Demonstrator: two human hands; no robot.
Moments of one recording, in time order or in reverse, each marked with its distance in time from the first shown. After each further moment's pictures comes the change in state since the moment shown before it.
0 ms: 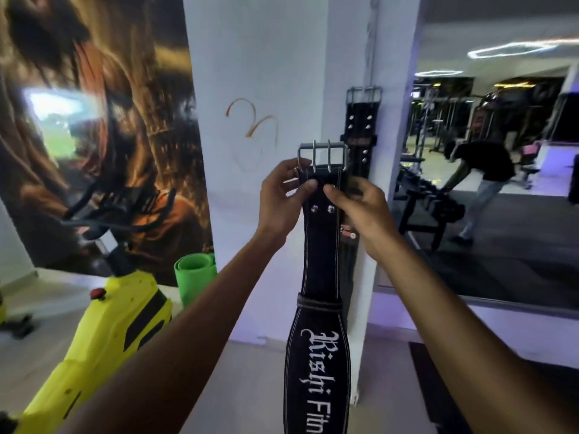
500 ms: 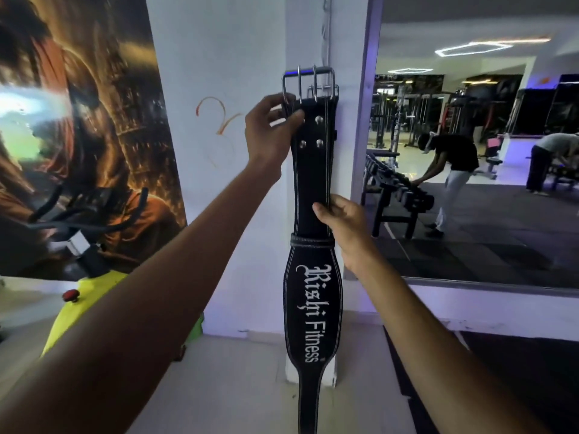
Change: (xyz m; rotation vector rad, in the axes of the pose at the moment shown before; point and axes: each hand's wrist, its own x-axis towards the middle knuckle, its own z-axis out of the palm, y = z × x) left_hand 0.041 0.075 0.069 -0.169 0.118 0.004; right_hand -0.042 0.032 -0.060 0.095 0.013 -0.024
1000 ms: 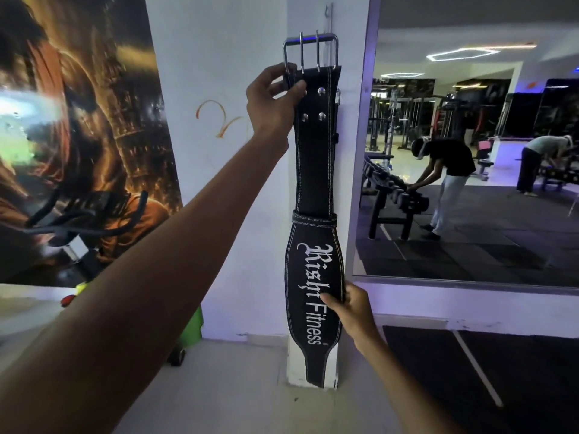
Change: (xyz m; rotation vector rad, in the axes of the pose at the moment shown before) left_hand 0.040 0.022 -0.001 -0.082 0.053 -0.007; right_hand -0.097 0.119 -0.020 -0.245 0.056 0.186
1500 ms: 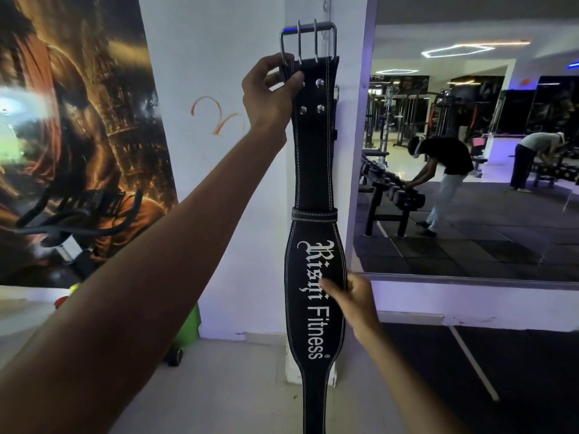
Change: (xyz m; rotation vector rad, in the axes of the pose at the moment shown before) left_hand 0.006 0.000 -0.005 0.001 0.007 0.010; right_hand 0.003 -0.026 0.007 0.038 0.062 0.037
